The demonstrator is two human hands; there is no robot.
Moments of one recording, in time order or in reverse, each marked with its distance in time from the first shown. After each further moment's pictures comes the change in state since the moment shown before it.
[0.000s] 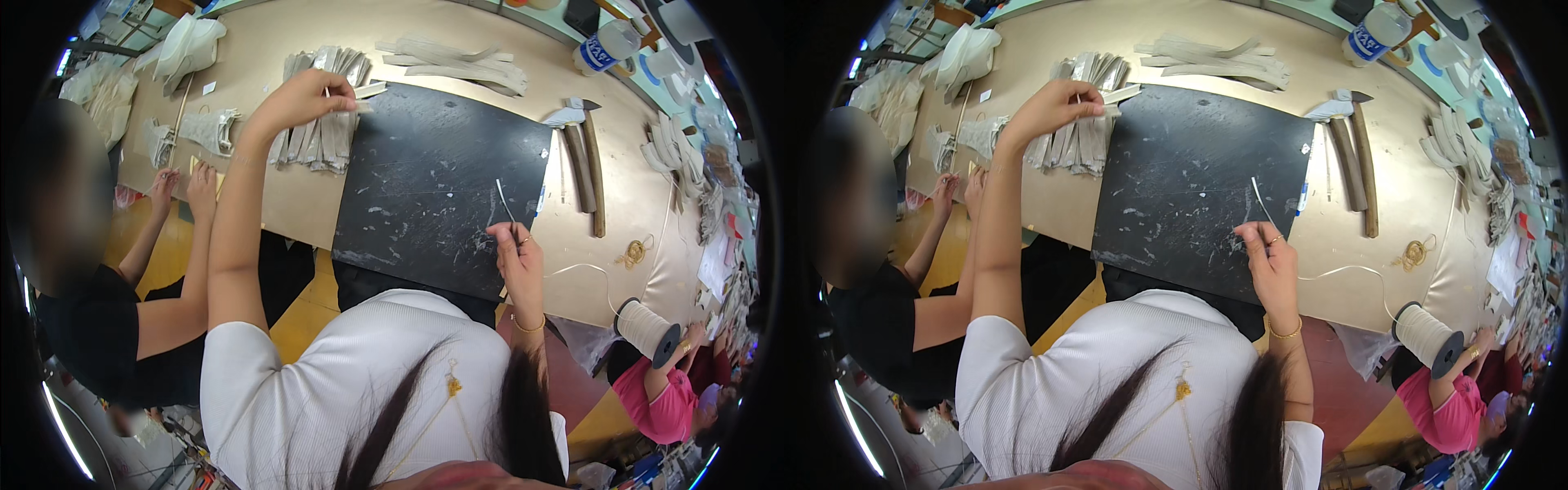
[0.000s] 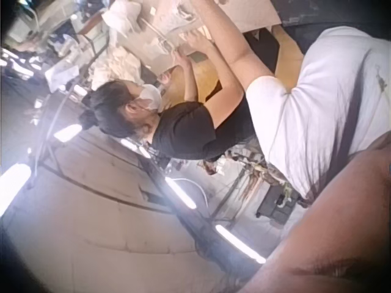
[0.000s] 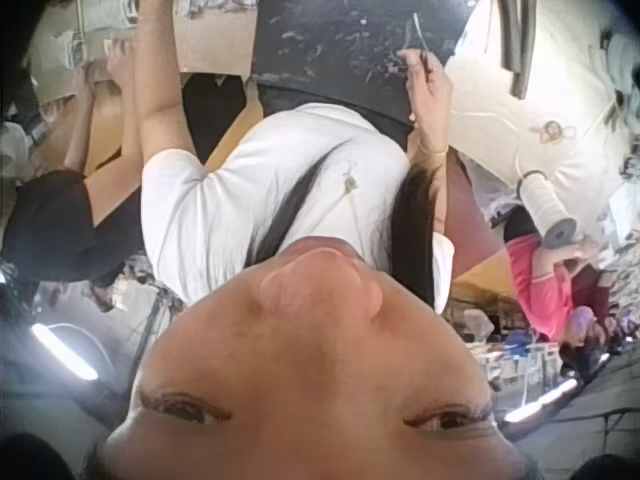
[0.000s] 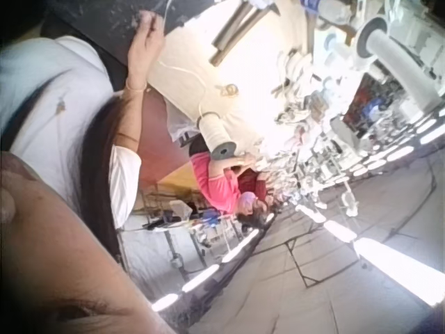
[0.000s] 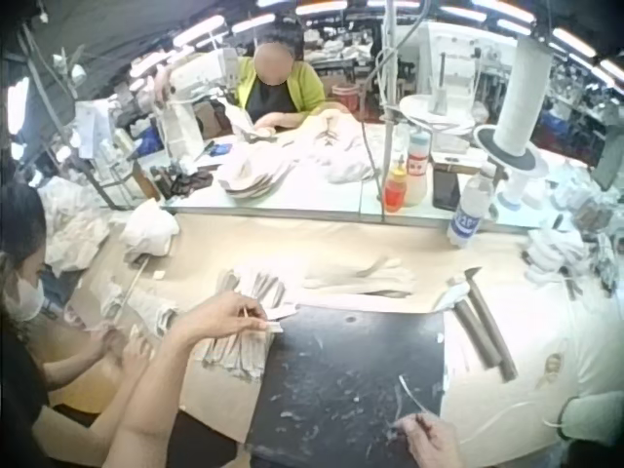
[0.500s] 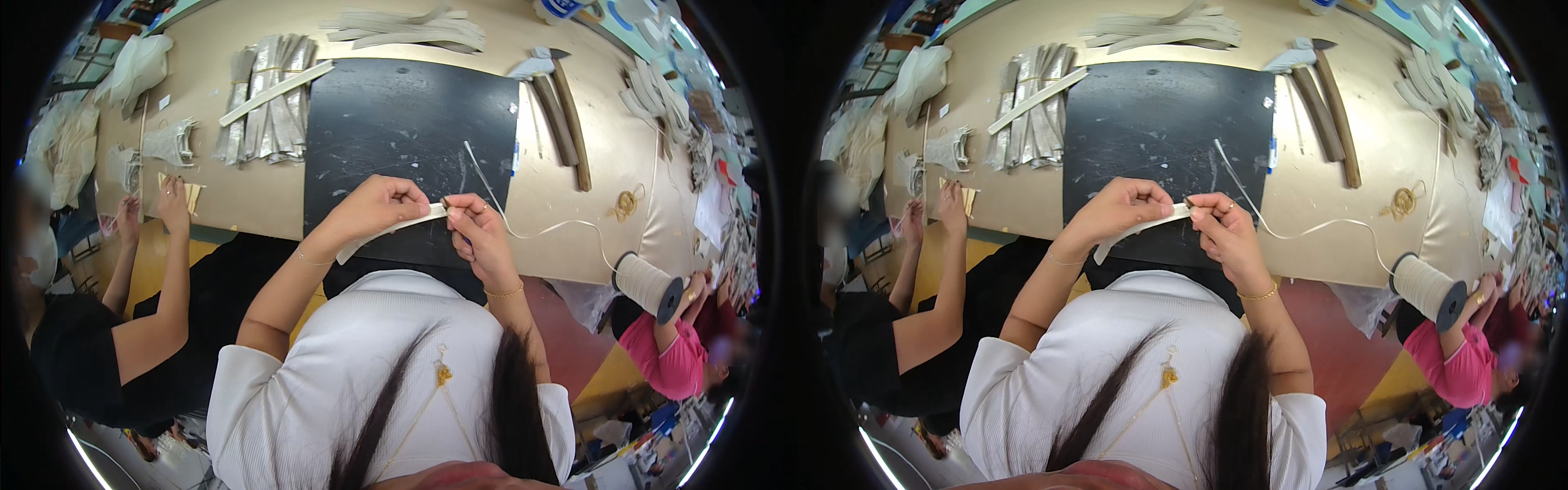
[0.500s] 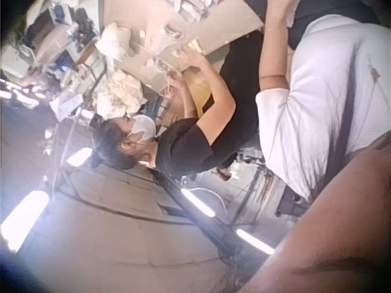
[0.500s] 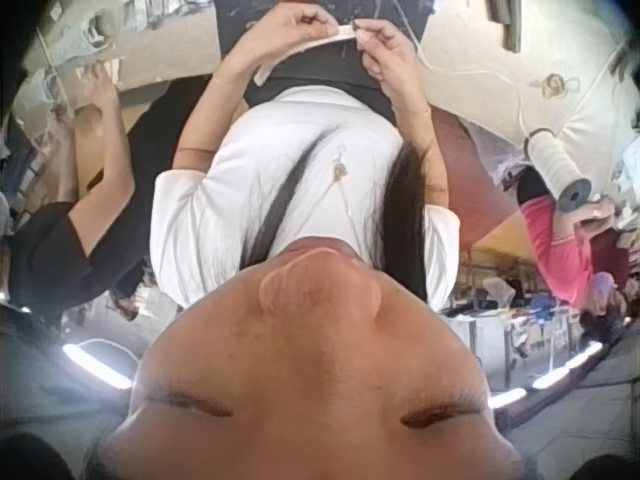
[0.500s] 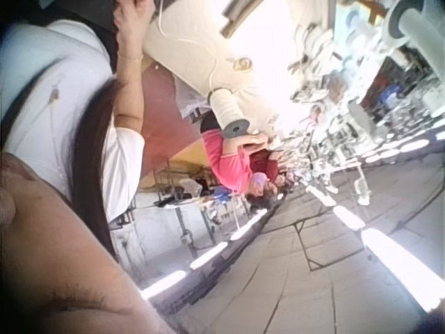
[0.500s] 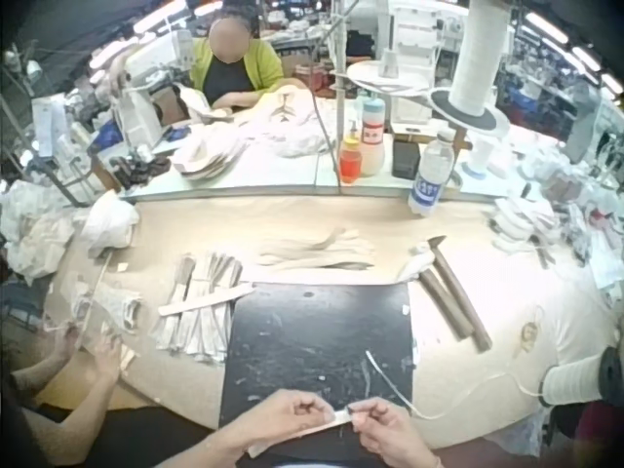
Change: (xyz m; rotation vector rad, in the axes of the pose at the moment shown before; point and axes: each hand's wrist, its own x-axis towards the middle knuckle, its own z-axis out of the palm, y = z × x) left_hand -0.058 0.101 0.173 -0.926 -0.384 -0.296; right_hand 0.001 0.028 0.012 0.629 -0.244 0.224
